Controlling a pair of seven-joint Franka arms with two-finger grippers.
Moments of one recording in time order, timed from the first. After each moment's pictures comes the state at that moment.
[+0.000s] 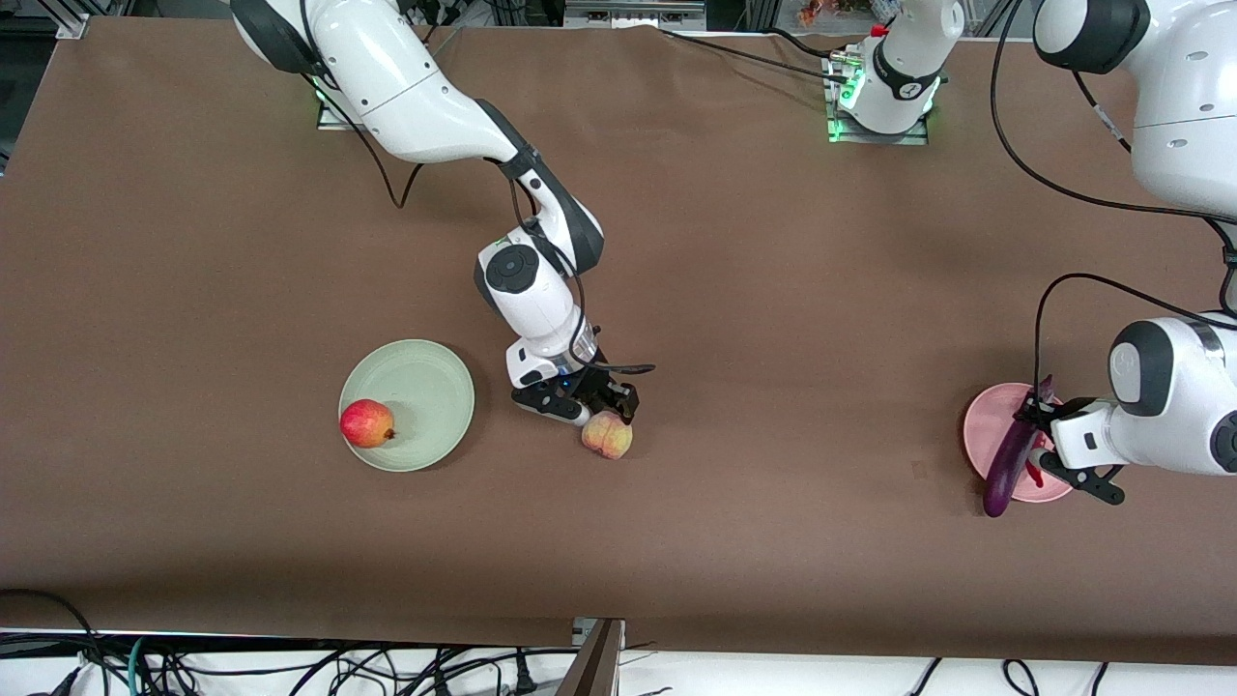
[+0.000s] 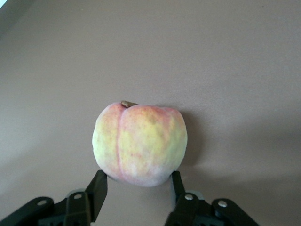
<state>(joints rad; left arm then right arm) 0.29 0.84 -0.13 -1.30 0.16 1.86 0.61 0.63 0.92 0.04 -1.42 0.10 2.81 0.97</state>
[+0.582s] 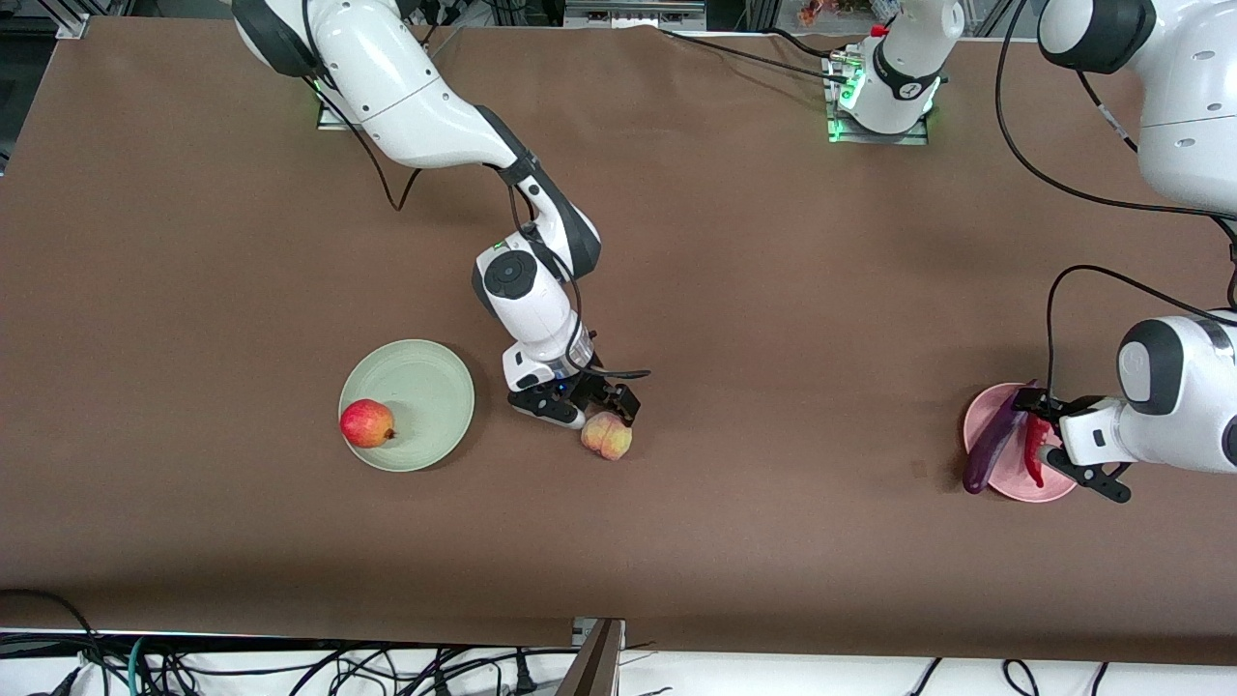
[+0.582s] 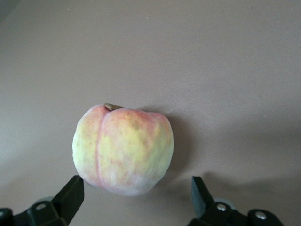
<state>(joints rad) 0.31 0.84 -0.14 -1.30 0.16 1.86 0.64 0.63 0.93 0.03 -1.42 0.10 2.81 0.97</state>
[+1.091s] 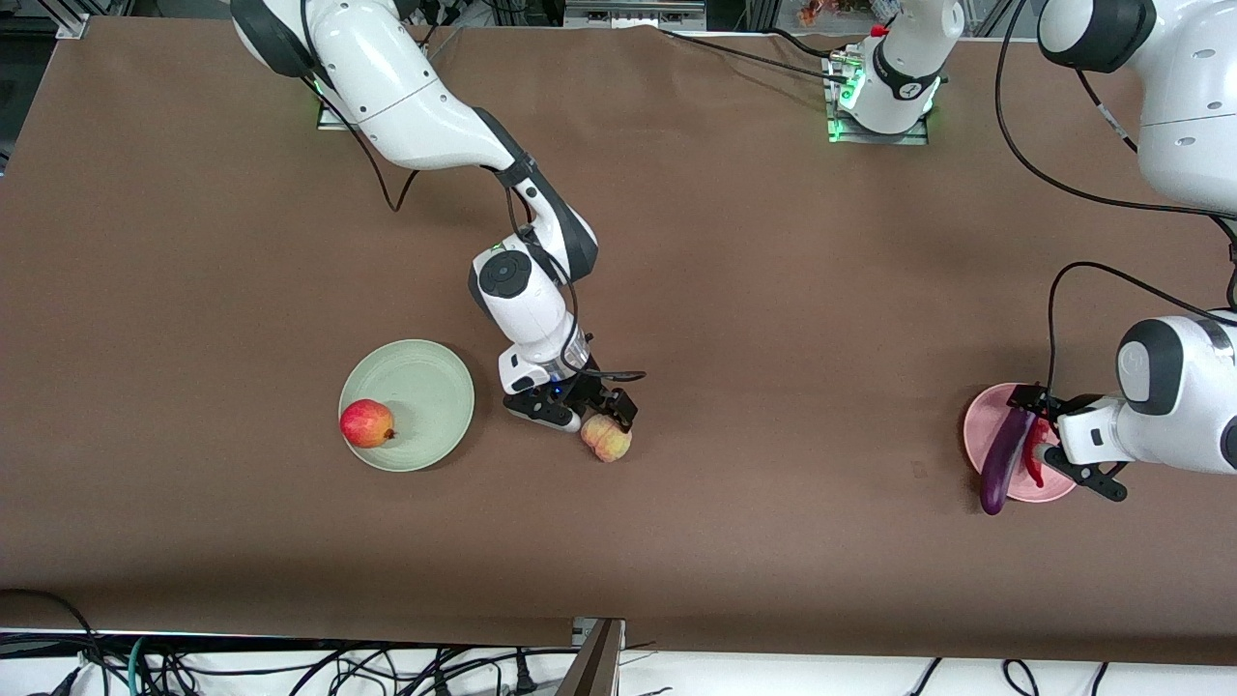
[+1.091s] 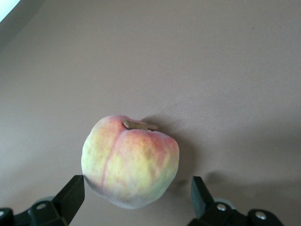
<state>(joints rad) 0.31 0.82 -0.15 -1.30 0.15 1.81 0.64 0.63 0.93 0.02 -1.42 0.09 2.85 0.97</state>
